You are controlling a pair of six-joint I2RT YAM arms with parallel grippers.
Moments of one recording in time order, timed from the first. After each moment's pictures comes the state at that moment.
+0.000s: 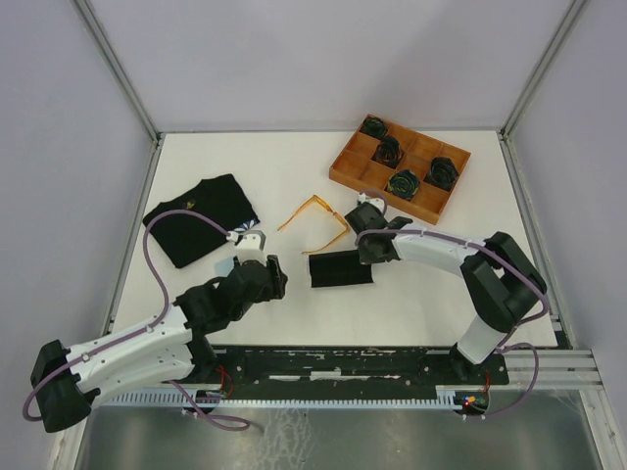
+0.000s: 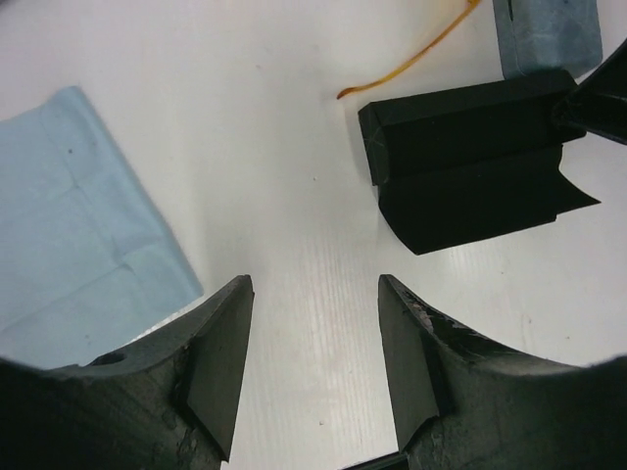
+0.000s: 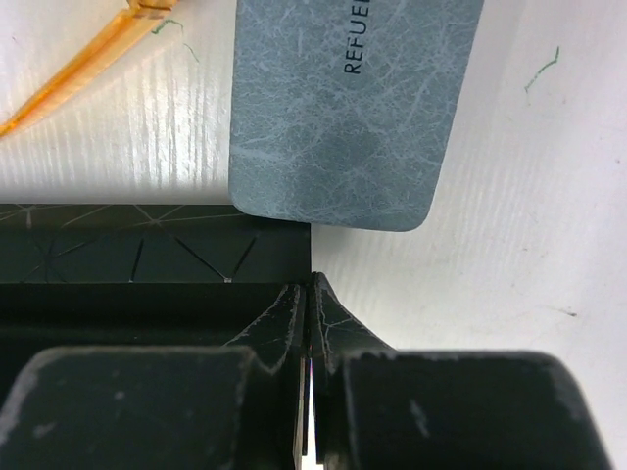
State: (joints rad) left arm -0.96 0.80 0.50 -0.38 -0.48 -0.70; right arm 0.70 1.67 1.00 -0.46 0.31 0.54
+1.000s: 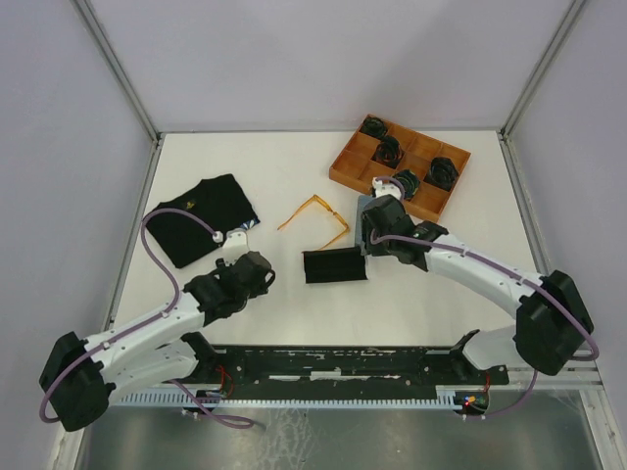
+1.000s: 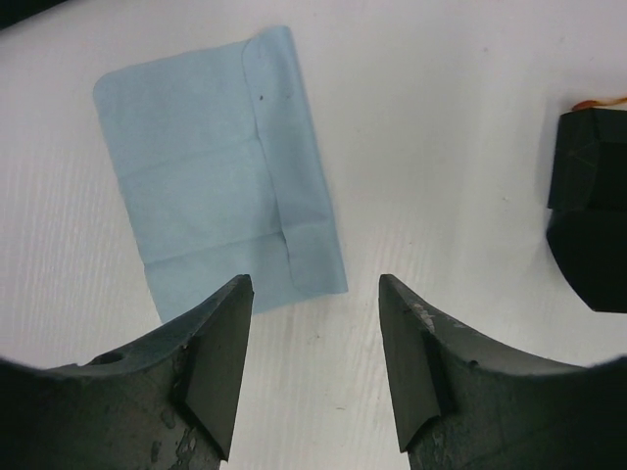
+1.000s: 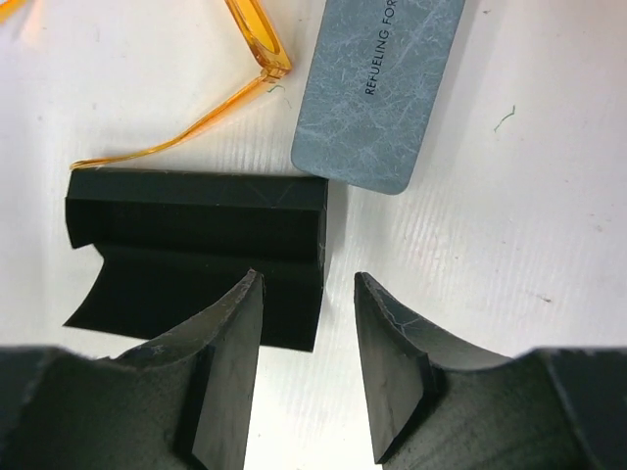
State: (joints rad) left arm -0.81 0.89 0.53 -0.58 -0.59 -0.81; right arm 0.70 1.42 0.96 -0.43 0.27 0.54
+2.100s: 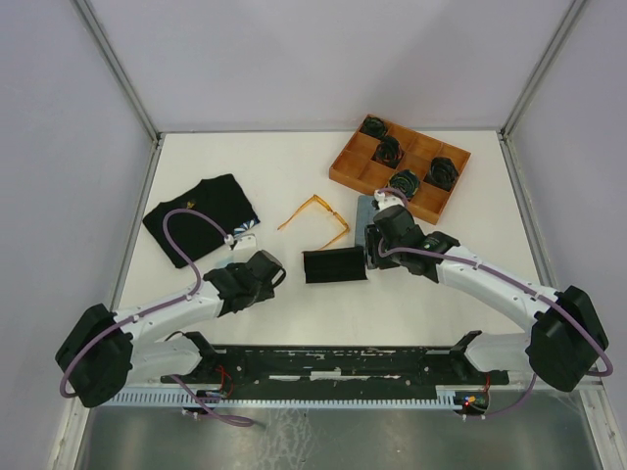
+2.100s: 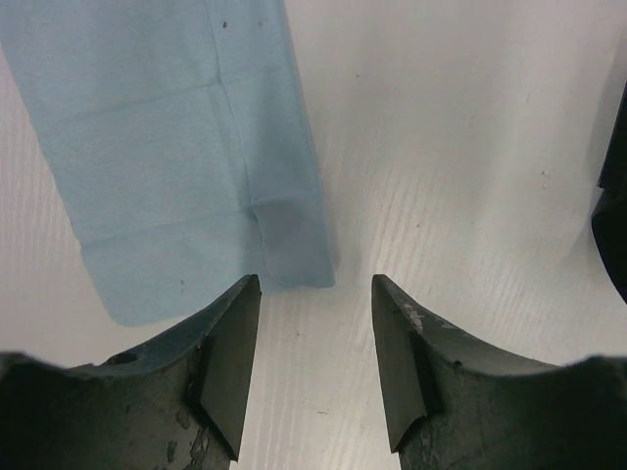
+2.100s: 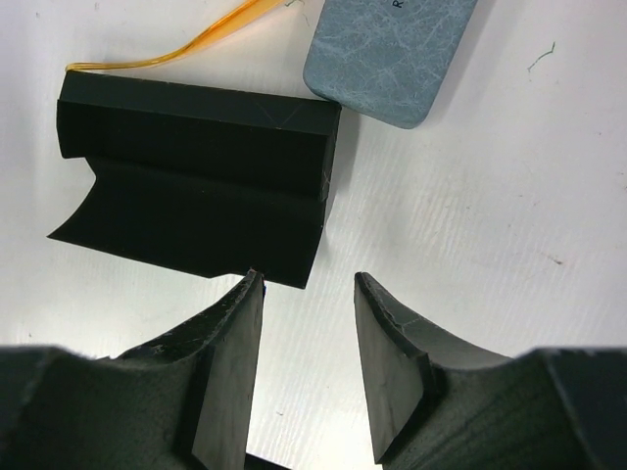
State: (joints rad) left arm -0.78 1.13 0.53 -0.52 -0.49 -0.88; right arm 0.70 1.28 0.86 -0.47 0.16 0.47
